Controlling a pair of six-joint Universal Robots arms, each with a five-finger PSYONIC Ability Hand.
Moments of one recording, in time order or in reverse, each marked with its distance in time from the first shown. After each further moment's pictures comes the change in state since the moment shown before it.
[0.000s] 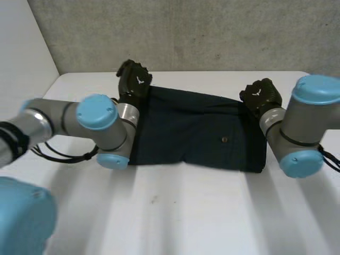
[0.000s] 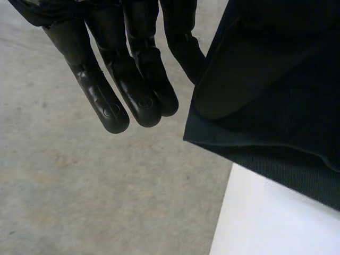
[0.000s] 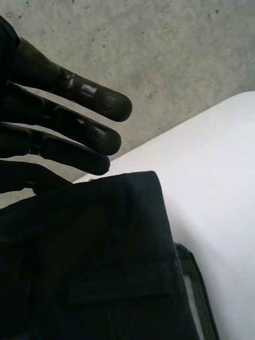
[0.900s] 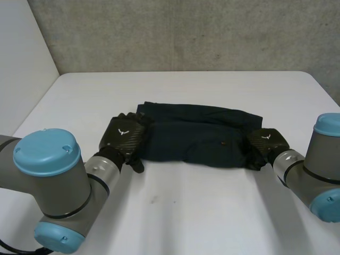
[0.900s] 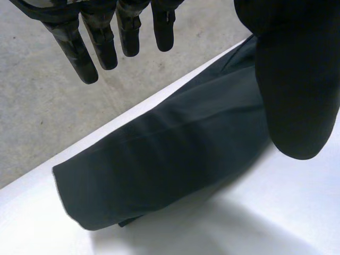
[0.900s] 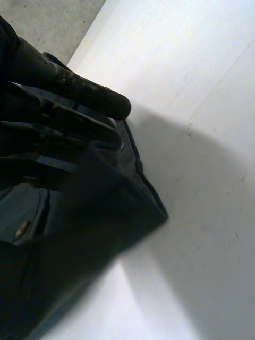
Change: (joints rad) left arm -0.031 0.580 -0.809 -0.177 0.045 -0.786; right arm -0.123 -0.116 0.416 -0.001 -0.195 0.393; left_hand -0.933 -0.995 -0.979 -0.997 -0.963; right_hand -0.180 -0.112 -0.124 -0.132 -0.138
